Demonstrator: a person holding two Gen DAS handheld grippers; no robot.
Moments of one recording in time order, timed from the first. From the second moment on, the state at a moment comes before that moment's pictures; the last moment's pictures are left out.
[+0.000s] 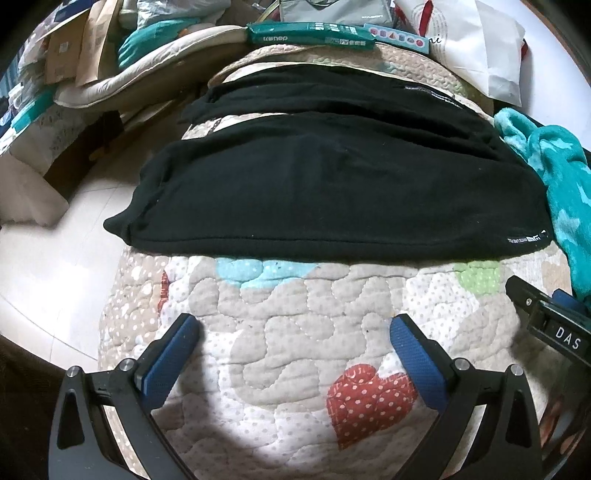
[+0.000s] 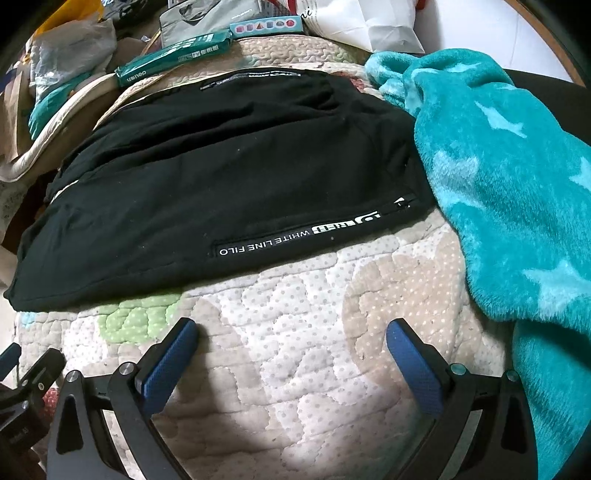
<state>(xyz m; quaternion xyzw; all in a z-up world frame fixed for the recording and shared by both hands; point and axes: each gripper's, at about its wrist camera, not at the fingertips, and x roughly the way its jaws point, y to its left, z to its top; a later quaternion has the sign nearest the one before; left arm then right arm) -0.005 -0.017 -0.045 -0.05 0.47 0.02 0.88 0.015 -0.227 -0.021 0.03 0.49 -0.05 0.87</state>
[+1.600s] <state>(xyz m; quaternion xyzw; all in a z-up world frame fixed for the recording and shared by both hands) 0.108 0.018 0.108 0.01 0.27 -0.01 0.96 0.060 -0.284 0.127 -0.01 0.38 -0.05 0.92</state>
